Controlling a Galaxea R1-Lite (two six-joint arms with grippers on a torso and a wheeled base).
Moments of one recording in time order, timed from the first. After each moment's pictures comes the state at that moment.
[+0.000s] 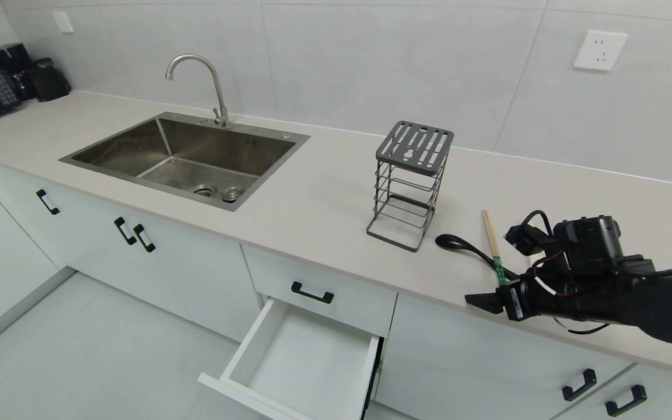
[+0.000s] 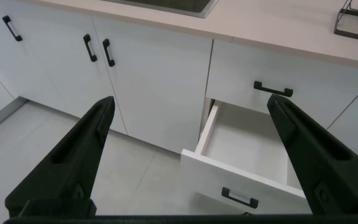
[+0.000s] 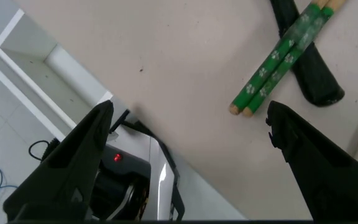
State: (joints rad) left arm 0.00 0.00 0.00 0.00 0.00 0.00; right arm 0.18 1.92 -0.66 -0.47 0.22 -0.08
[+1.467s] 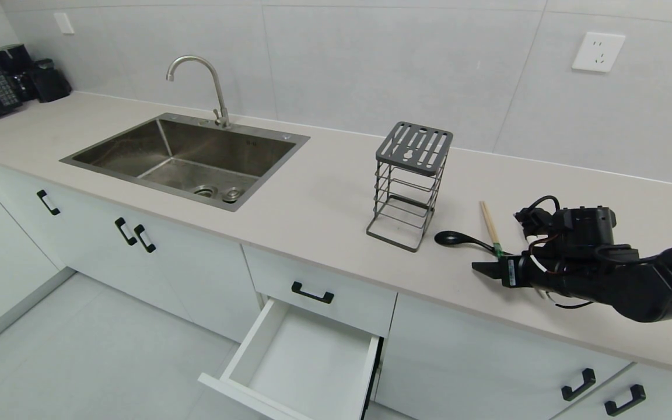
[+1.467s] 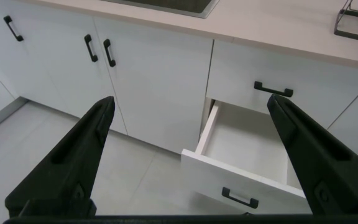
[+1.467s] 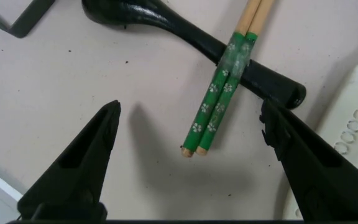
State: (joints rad) left arm 0.00 0.00 0.00 0.00 0.00 0.00; right arm 0.09 2.06 -0.75 -0.62 0.15 0.03
